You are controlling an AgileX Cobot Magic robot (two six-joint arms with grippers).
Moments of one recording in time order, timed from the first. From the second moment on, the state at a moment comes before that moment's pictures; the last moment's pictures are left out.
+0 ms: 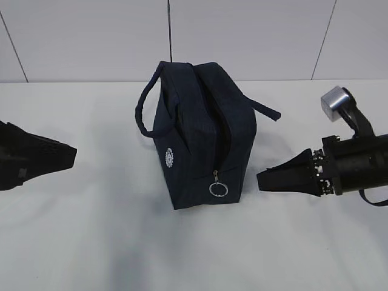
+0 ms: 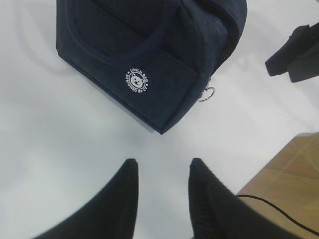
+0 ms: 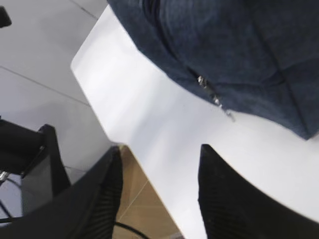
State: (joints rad) left arm -0.38 1.04 -0.63 -0.82 0.46 0.71; right arm -0.02 1.74 -0.75 1.44 1.15 -1.63
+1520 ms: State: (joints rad) left arm -0.38 1.11 -0.63 -0.83 0.40 0.71; right arm 0.09 1.94 -0.84 1.54 1.07 -2.27
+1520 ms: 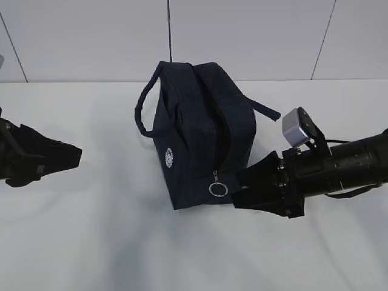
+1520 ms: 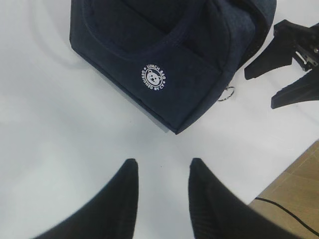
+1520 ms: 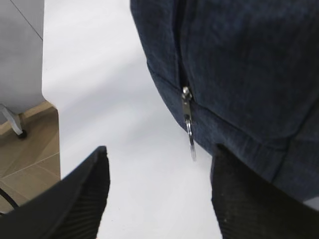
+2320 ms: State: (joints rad) left arm -0.38 1.11 -0.63 -0.83 0.39 0.71; right arm 0.15 2.03 -0.84 1.71 1.06 -2.32
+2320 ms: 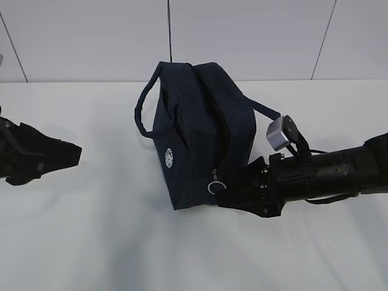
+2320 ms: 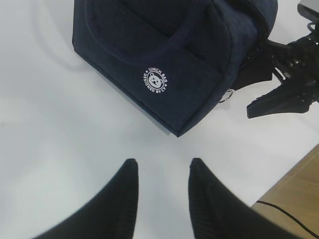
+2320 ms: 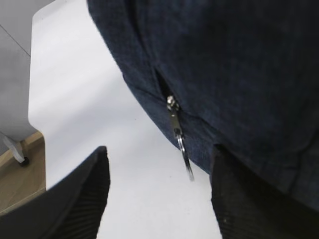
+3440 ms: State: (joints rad) left arm -0.38 1.11 -0.63 -0.84 0.38 0.71; right arm 0.19 2.03 -0.84 1.78 1.02 -2.31
